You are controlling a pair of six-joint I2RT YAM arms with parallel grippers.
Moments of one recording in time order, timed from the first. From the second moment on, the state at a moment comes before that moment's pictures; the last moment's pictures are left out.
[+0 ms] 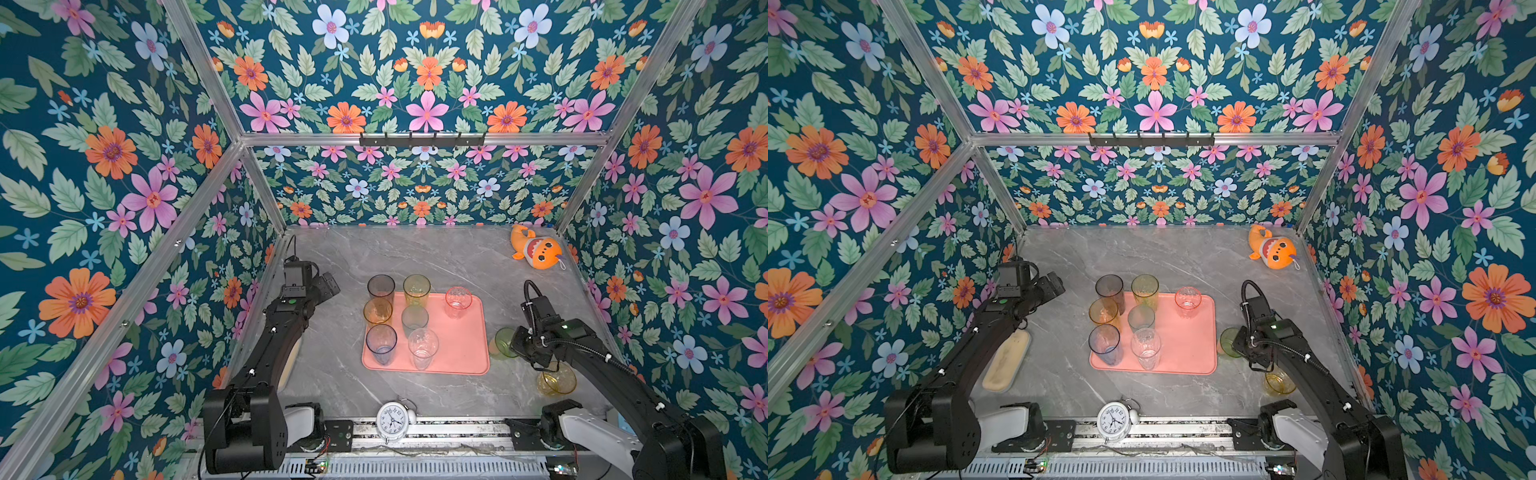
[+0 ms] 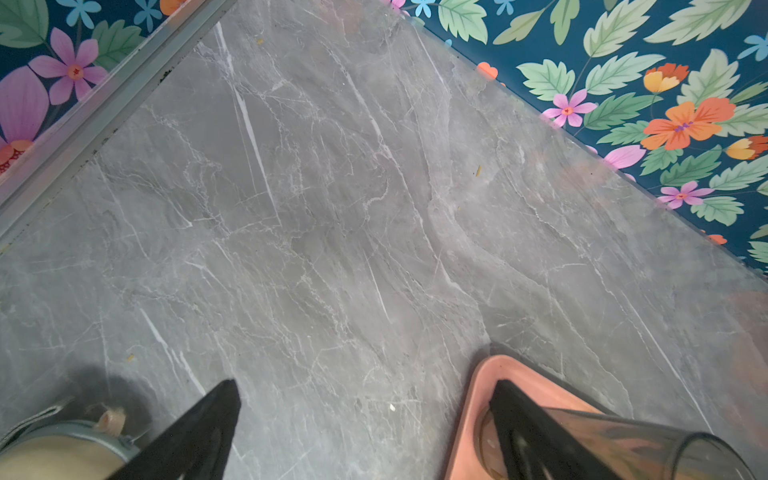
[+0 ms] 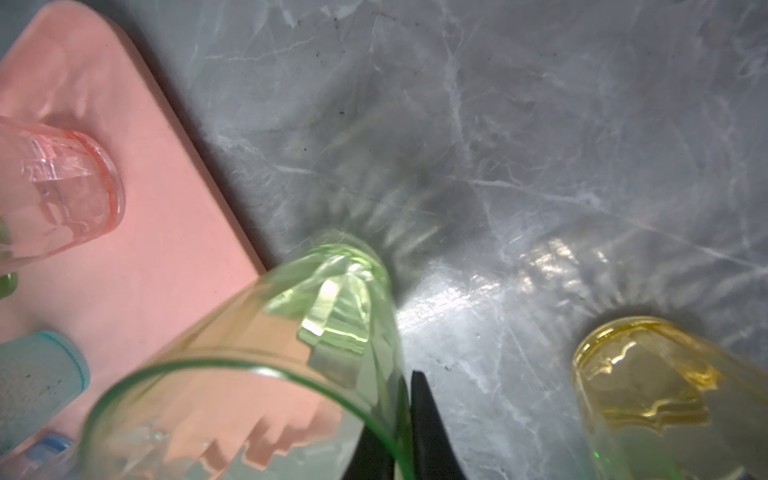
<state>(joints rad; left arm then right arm) -0.02 1.23 0.85 -0.36 -0.03 -0.47 0.24 1.04 0.66 -0.90 -0.02 0.81</state>
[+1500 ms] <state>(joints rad) -0.02 1.22 0.85 -0.38 -0.01 -0.47 0.66 1.50 1.20 -1.06 0.08 0.61</state>
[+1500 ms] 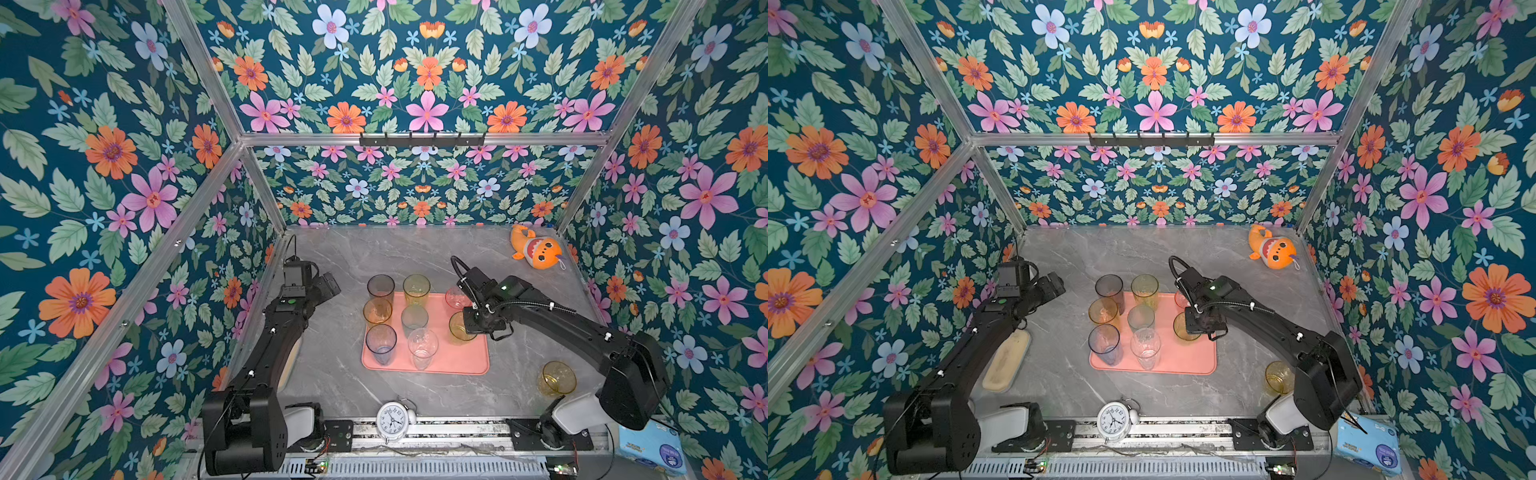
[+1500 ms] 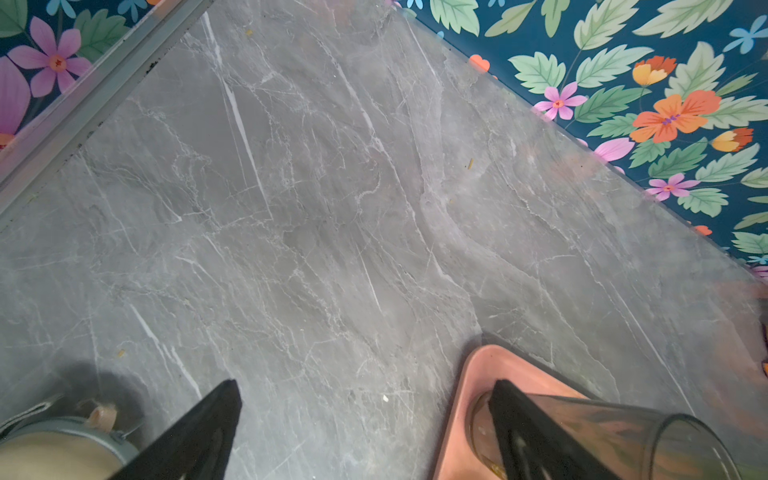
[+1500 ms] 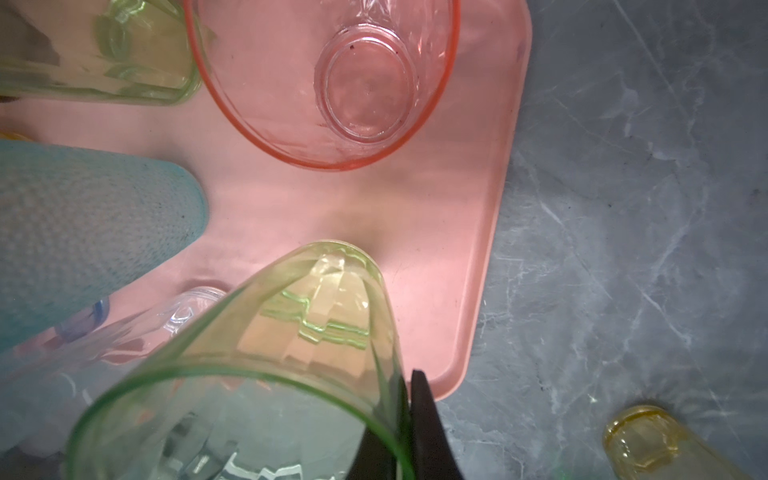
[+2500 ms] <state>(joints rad) -0.02 1.22 0.85 -0.38 -0.01 -0.47 0.67 1.66 1.28 -1.07 0.14 0.60</state>
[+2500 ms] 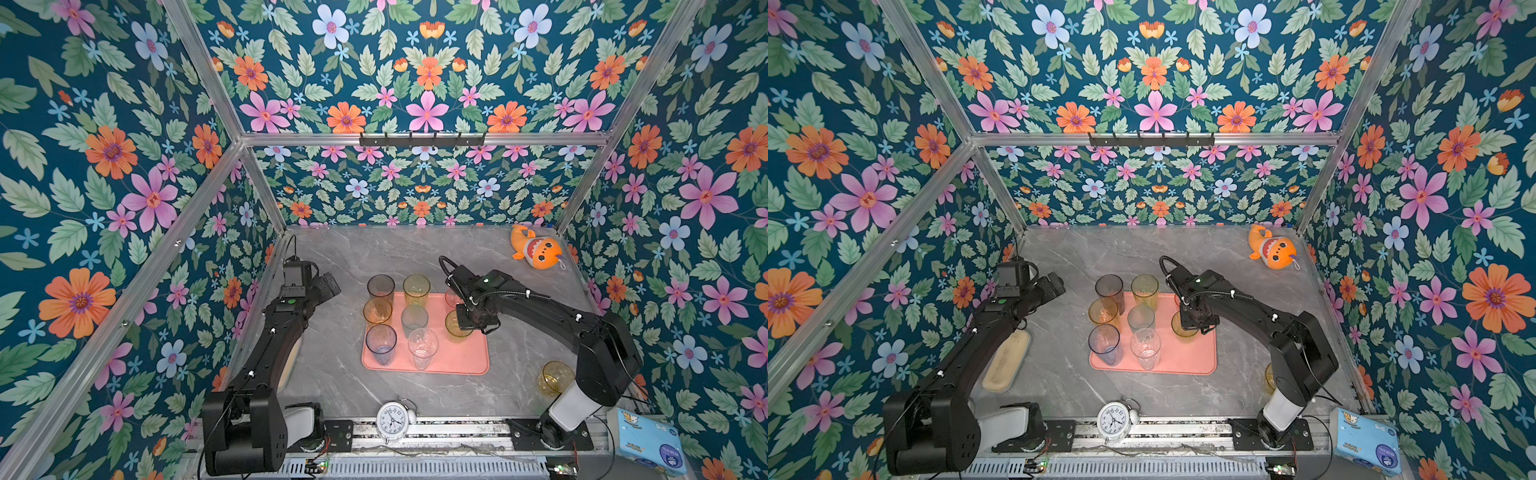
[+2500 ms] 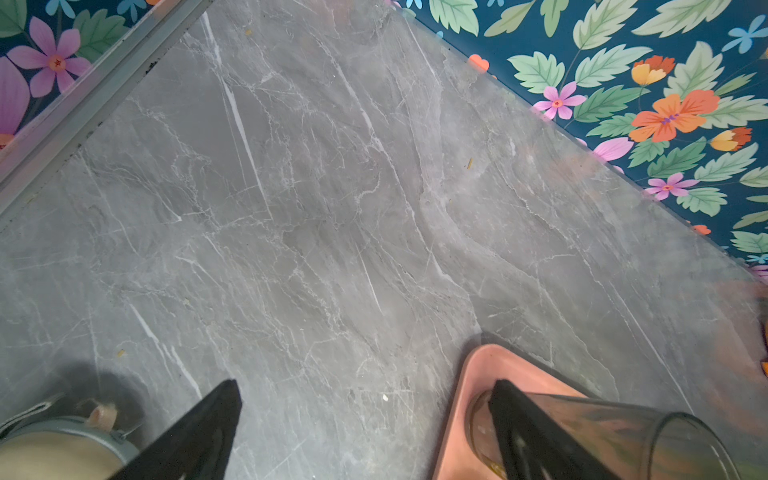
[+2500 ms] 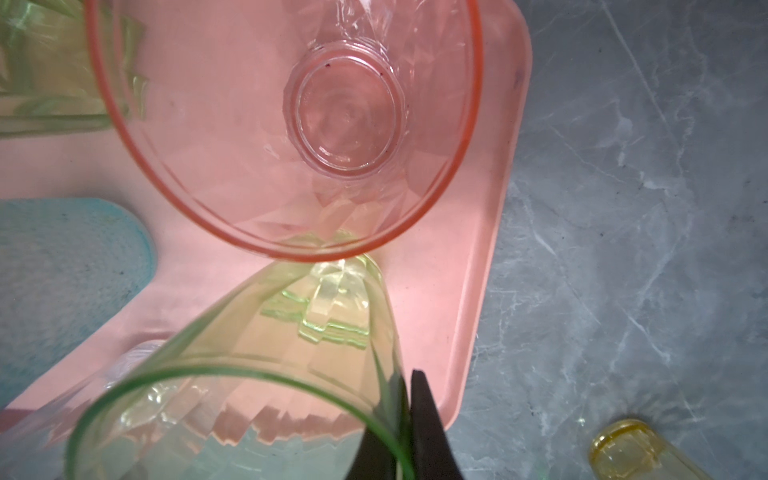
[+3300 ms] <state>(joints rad) -0.02 1.23 0.85 -0.38 -0.01 -0.47 0.67 1.72 1.29 -1.06 0.14 0.61</state>
